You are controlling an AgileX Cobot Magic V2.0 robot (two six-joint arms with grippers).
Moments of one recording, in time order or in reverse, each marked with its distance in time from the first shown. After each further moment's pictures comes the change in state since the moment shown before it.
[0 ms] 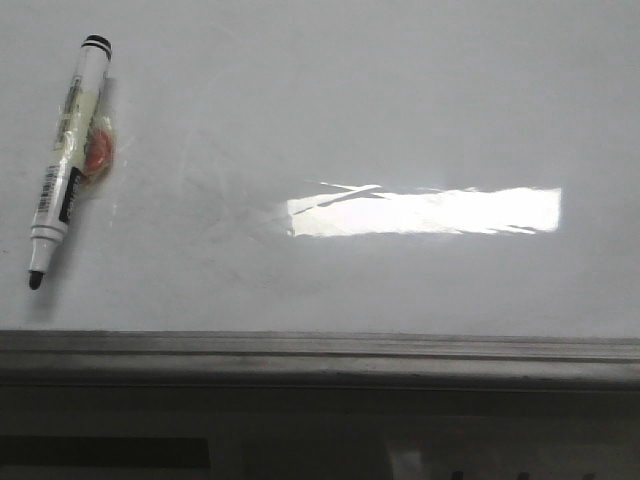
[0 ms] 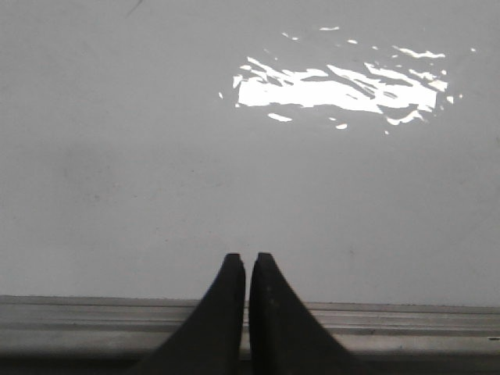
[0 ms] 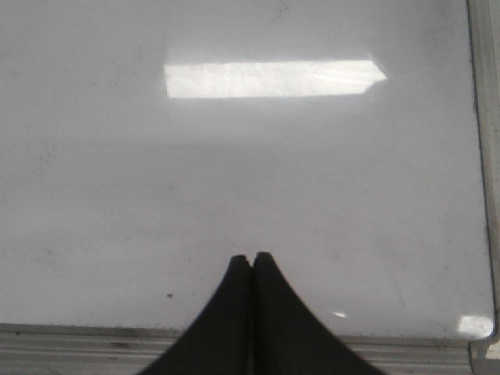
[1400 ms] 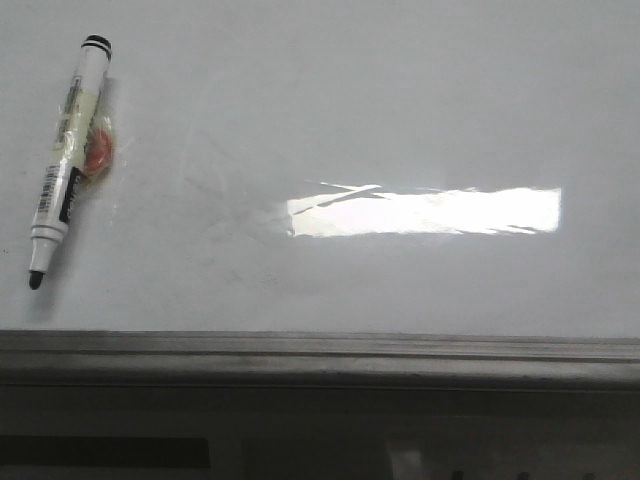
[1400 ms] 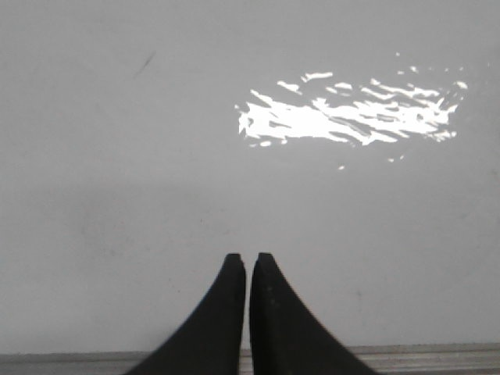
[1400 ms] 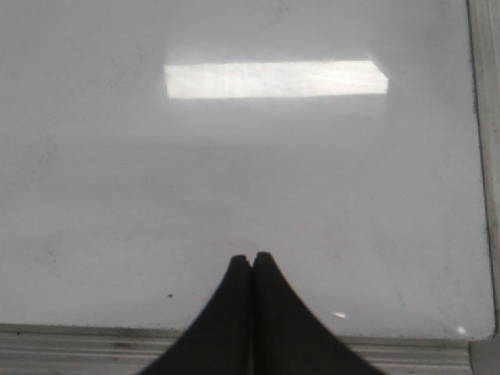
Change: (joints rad) left arm 0.000 0.000 0.000 0.067 -0.088 0.000; right arm 0.000 0.000 0.000 0.000 0.000 0.000
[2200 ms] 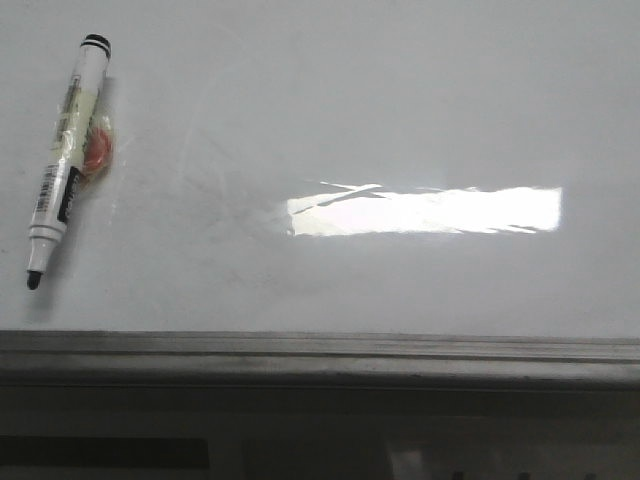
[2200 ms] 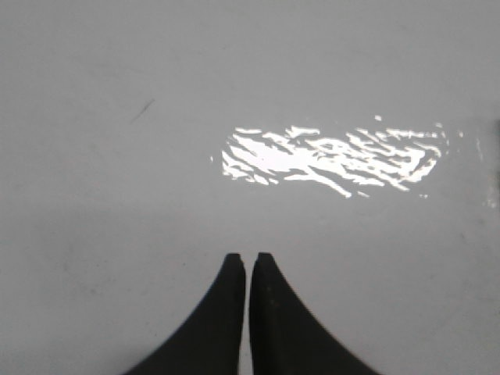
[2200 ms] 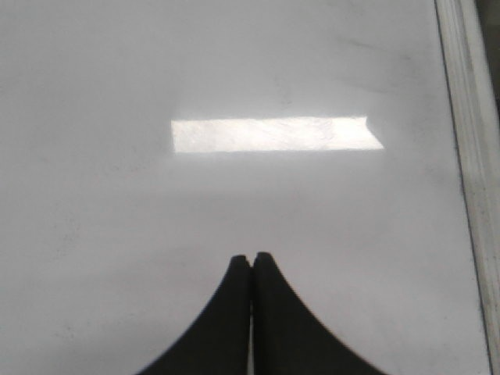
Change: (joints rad) left arm 0.000 0.000 0.000 -0.095 -0.084 0.000; right arm 0.000 0.000 0.000 0.012 -0.139 0.000
